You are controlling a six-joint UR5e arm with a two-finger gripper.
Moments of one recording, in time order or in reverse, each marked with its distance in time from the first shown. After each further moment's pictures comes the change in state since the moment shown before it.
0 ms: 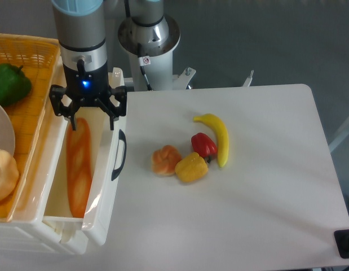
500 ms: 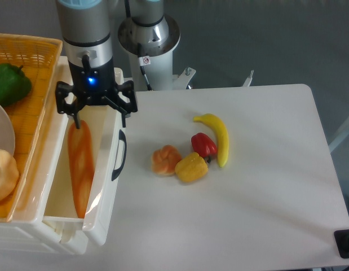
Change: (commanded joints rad) arm 0.075 -0.032 0.008 0.008 0.075 0.072
